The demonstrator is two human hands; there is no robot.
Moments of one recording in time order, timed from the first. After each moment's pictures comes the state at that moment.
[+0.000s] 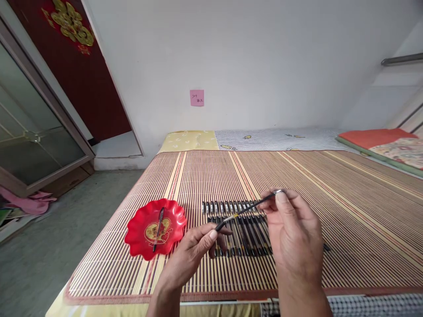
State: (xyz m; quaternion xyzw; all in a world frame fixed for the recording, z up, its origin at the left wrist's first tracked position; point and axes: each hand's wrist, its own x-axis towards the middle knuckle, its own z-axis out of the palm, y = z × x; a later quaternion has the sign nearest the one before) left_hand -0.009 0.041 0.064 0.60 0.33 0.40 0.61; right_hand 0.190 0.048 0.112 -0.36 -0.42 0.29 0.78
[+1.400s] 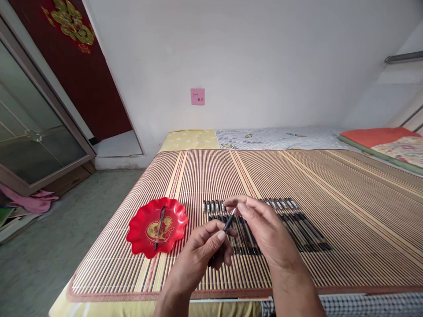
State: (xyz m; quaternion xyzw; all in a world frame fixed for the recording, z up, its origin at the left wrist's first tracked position) left_hand 0.010 0.030 0.069 0.50 0.27 0.43 0.71; right_hand 0.188 0.054 0.102 -0.38 -0.57 0.48 0.54
